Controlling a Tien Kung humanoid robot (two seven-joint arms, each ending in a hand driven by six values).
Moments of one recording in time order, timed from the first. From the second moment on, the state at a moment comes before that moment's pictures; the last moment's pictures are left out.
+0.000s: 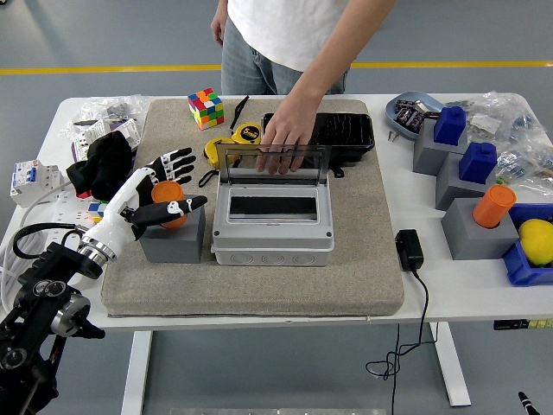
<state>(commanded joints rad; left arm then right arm) -0.17 0.06 -1.44 -1.19 1.32 -0.29 -0.17 0.08 -0.10 1.37 0.20 -1.20 -0.18 0.02</state>
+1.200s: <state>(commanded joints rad) -0.17 0.06 -1.46 -1.19 1.39 -0.23 -0.18 0.08 -0.10 1.38 0.20 -1.20 -0.18 0.02</state>
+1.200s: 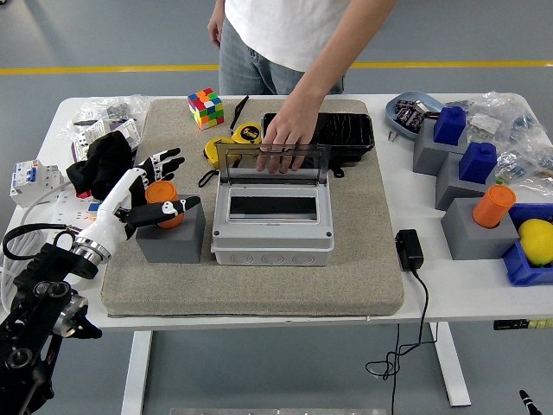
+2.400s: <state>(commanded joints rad) -0.17 0.05 -1.45 -1.19 1.36 -0.21 -0.18 0.08 -0.10 1.41 0.20 -1.22 -0.18 0.02</state>
